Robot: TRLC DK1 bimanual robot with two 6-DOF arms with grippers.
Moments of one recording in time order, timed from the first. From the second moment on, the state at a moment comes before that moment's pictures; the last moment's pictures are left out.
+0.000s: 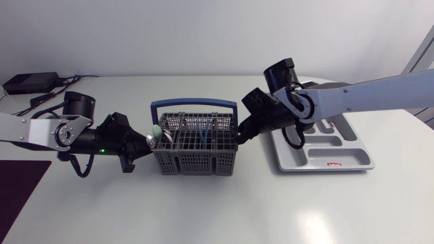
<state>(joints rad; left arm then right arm) 0.01 1.70 0.78 -0.06 0.78 0.86 0.41 1.81 1.10 -0.17 -0.25 -0.30</state>
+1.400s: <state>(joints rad) 0.00 1.48 0.99 -0.56 0.68 0.57 0.46 1.26 0.81 -0.34 -0.17 -0.20</state>
